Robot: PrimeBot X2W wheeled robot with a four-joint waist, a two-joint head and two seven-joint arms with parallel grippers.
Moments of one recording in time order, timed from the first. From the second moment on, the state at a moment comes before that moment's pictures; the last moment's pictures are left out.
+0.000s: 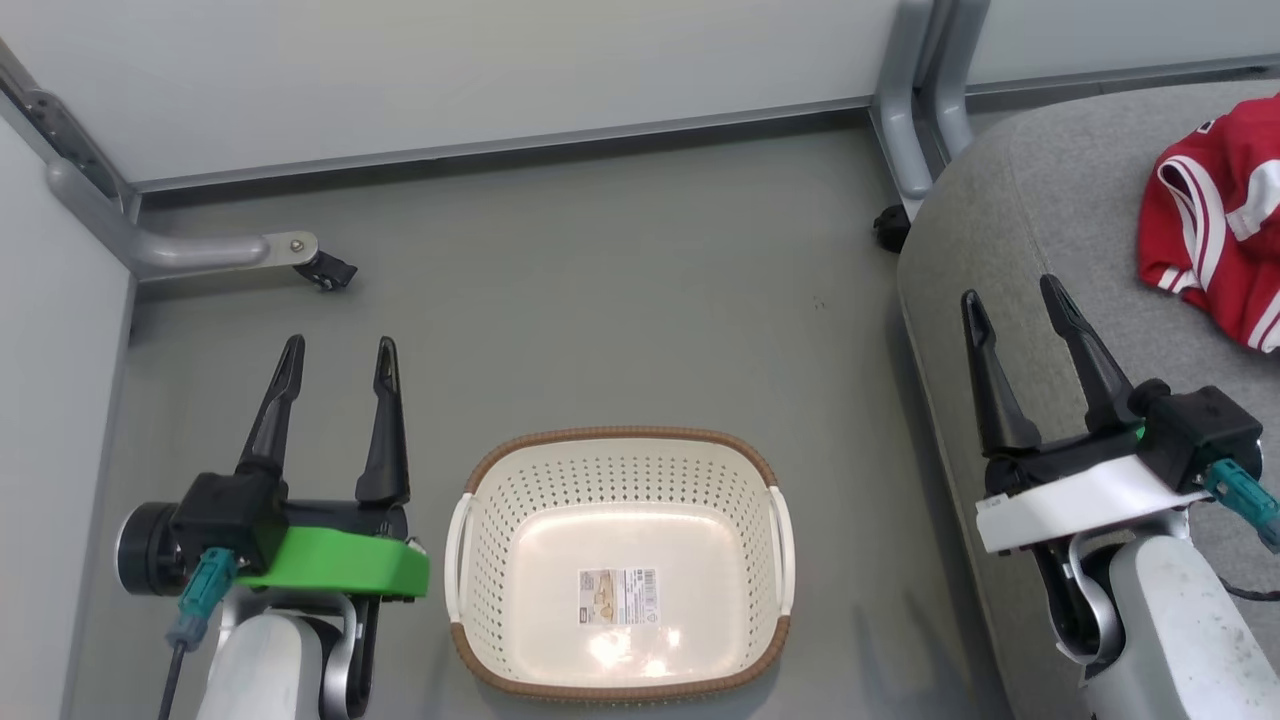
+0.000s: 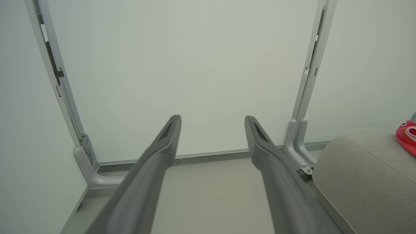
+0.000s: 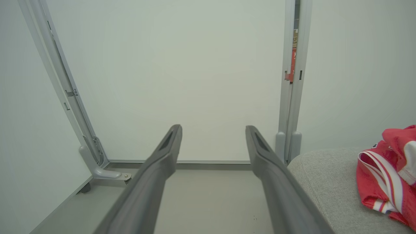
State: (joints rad) left arm -0.19 0.08 -0.11 0.14 -0.19 -0.06 -0.26; right arm -0.25 -0.12 0.06 0.10 0.26 0.13 -0.26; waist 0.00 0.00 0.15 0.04
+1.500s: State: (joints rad) left arm -0.08 0.05 -0.06 0.23 -0.20 -0.07 -0.25; right arm -0.01 -0.04 0.01 0.07 0.24 0.13 -0.26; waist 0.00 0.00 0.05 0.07
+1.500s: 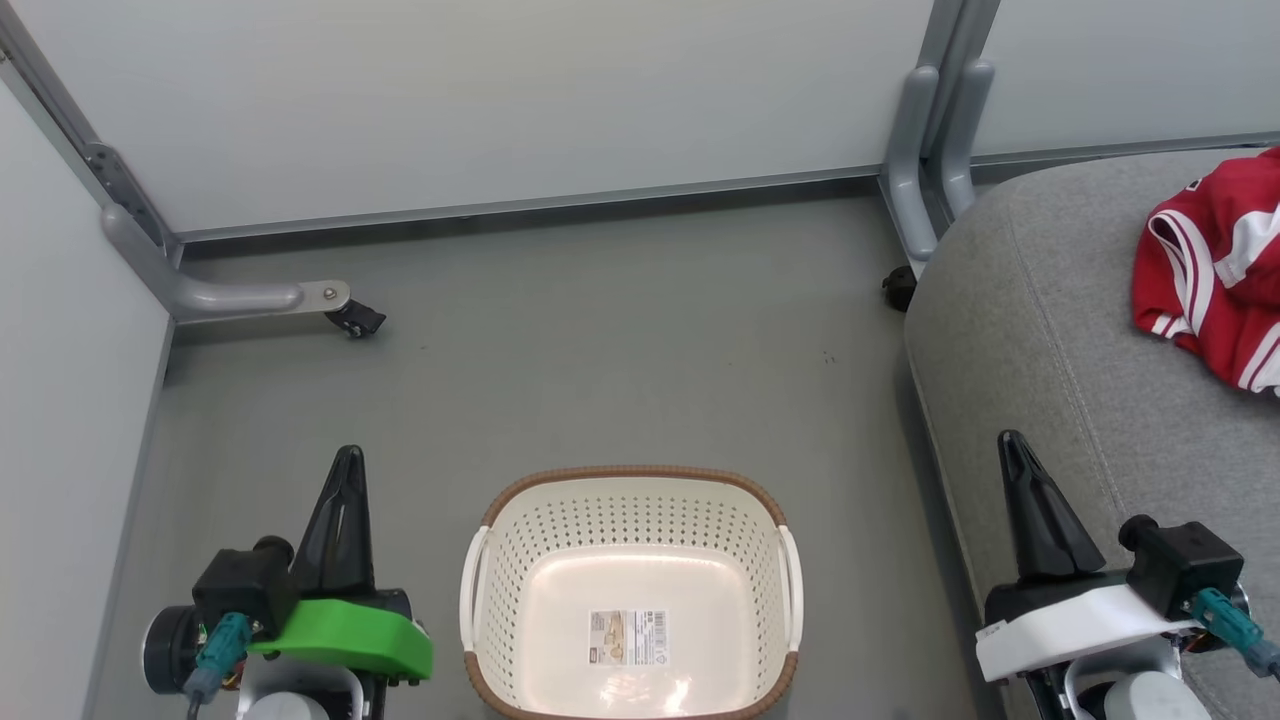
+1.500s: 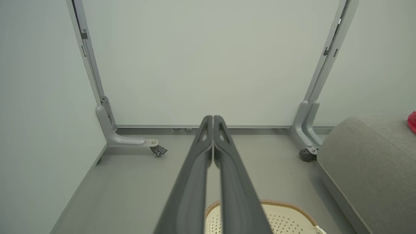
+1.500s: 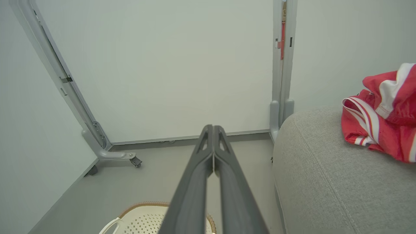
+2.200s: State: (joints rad) left arm -0.08 0.05 -0.02 0.23 -0.57 -0.09 -0.15; right arm -0.02 -0.06 0.00 0.12 0.62 0.13 -0.18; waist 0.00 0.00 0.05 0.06
